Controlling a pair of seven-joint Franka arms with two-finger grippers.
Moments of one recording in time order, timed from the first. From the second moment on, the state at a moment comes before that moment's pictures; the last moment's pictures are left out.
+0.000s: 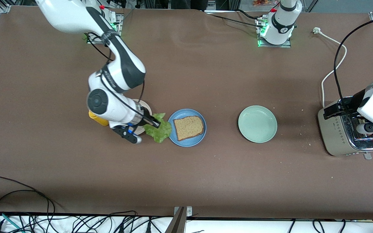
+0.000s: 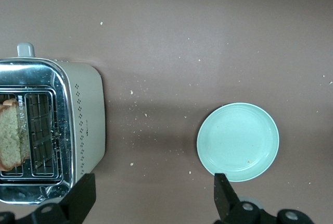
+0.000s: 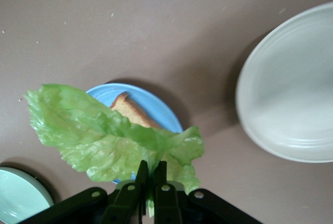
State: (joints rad) left arm 0.07 0.26 -0.06 -1.49 0.03 1.72 -0.08; right arm 0.32 0.64 0.22 -1.43 0.22 2.10 0.92
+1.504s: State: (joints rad) left arm 0.07 0.26 -0.06 -1.50 0.03 1.72 -0.08; right arm 0.45 0.70 0.18 -1.36 0.24 2.15 0.97
